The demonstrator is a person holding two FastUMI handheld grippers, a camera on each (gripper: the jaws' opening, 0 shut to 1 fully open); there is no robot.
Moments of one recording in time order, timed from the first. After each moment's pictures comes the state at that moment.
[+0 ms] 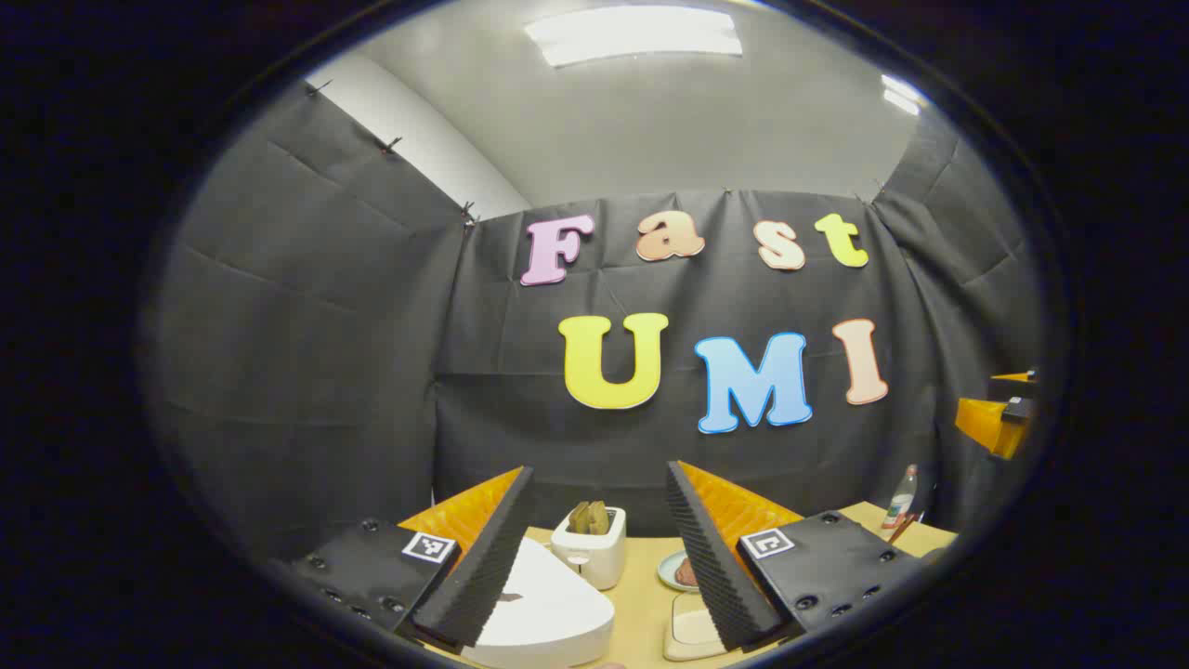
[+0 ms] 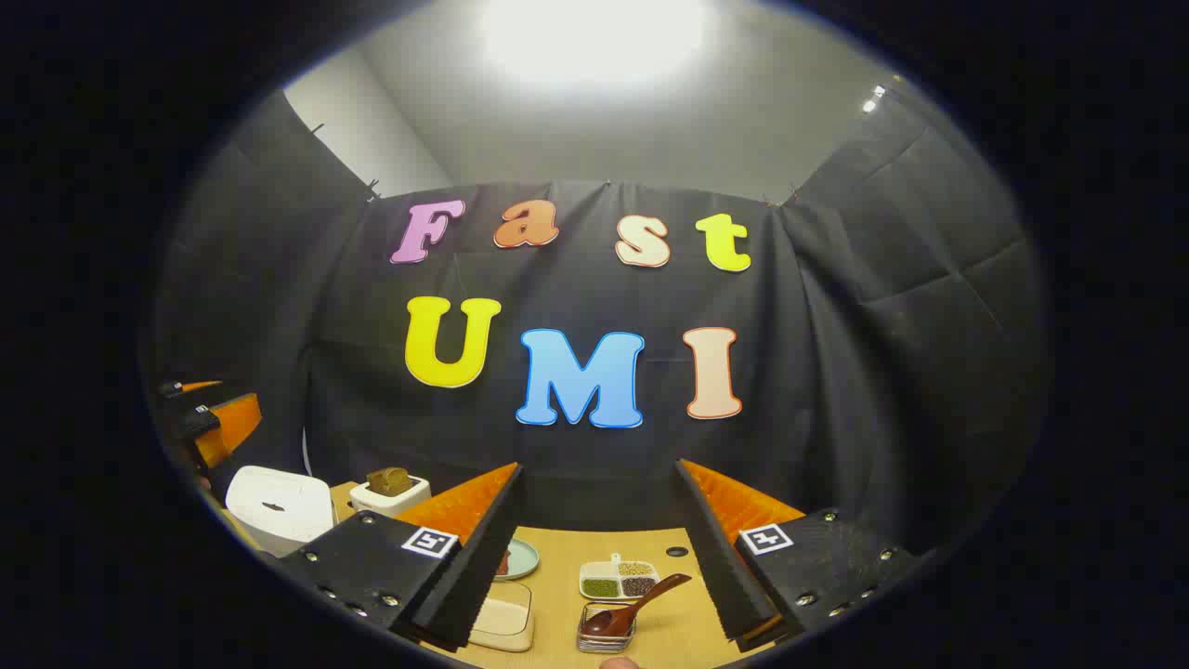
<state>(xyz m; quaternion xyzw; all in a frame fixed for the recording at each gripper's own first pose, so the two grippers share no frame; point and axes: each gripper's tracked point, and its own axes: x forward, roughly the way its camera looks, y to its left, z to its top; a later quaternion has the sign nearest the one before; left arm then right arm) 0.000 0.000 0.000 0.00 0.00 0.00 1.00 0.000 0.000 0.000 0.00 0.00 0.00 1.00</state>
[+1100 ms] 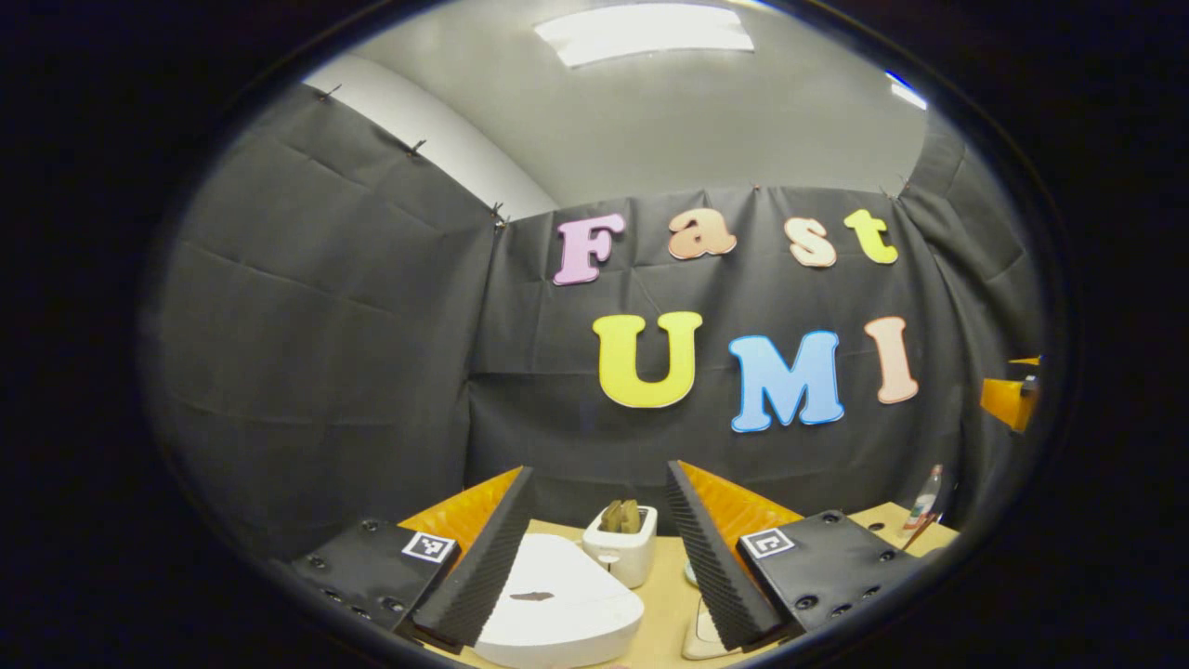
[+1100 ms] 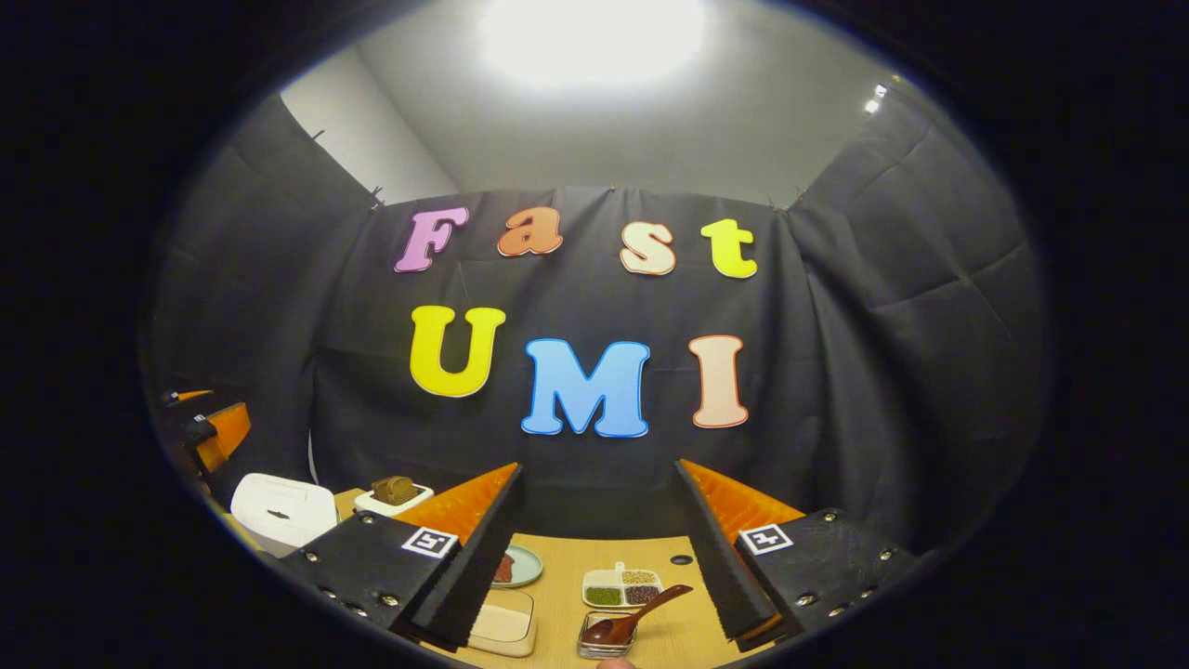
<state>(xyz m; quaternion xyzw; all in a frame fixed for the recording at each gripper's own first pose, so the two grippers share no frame) -0.002 0.030 0.000 0.00 0.00 0.05 1.00 0.004 0.001 0.016 0.00 -0.01 0.02 1.00</state>
